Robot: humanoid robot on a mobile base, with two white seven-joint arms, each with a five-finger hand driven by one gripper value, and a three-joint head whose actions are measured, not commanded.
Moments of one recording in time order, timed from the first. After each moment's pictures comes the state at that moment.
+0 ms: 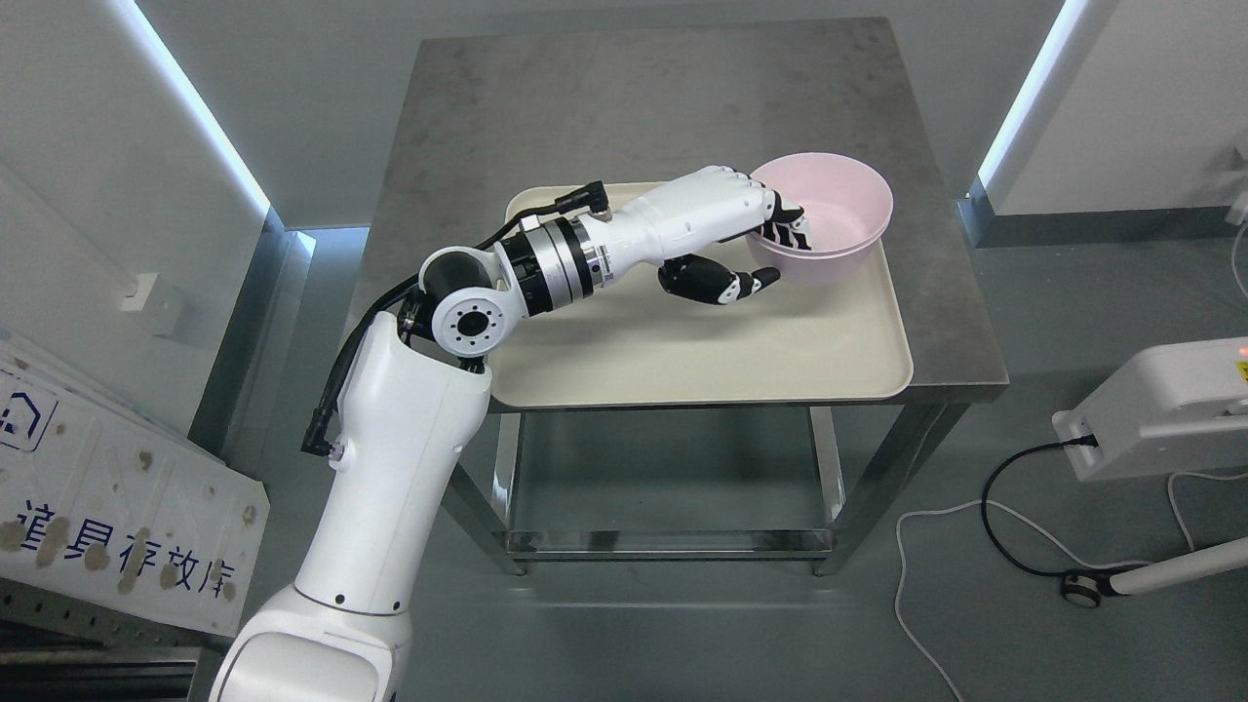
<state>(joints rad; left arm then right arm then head) -0.78 0.00 -0.27 -1.36 -0.54 -0.54 -0.75 0.04 0.00 0.00 0.00 0.00 -0.25 0.00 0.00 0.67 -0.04</state>
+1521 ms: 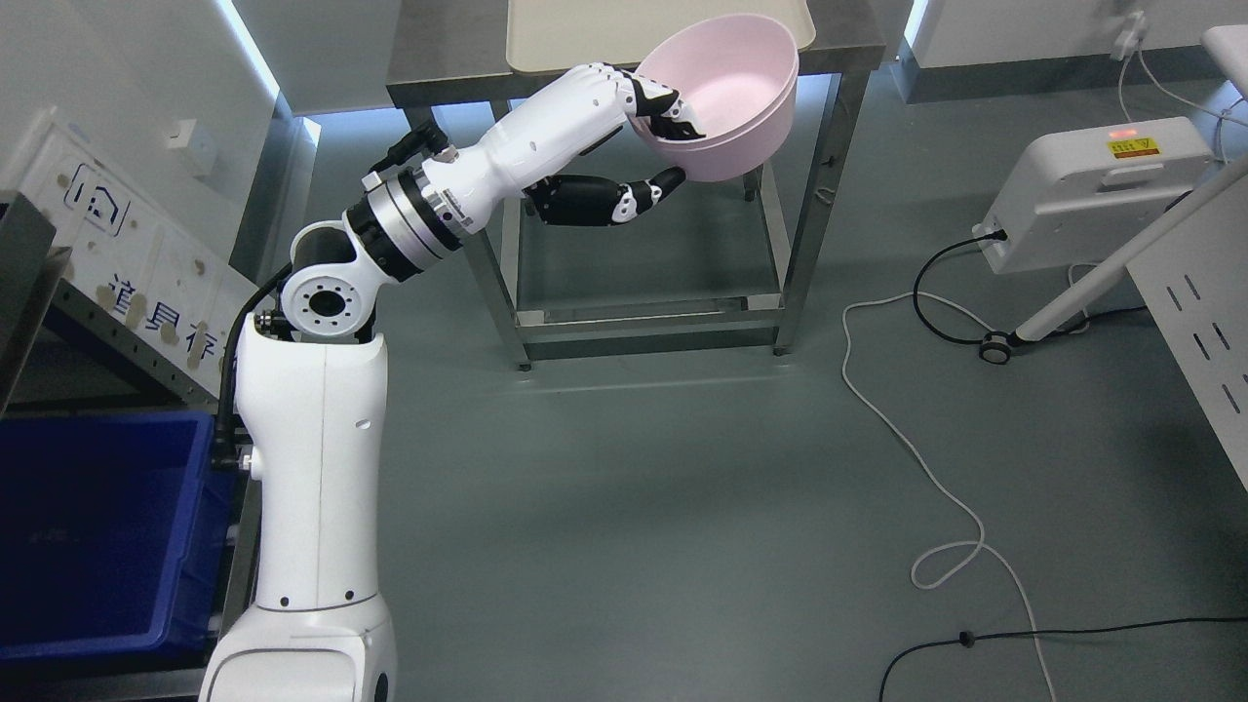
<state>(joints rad) -0.73 0.00 0.04 -1.43 -0.36 -0.71 -0.86 0.04 0.00 0.00 0.00 0.00 -0.25 0.00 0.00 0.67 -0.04</state>
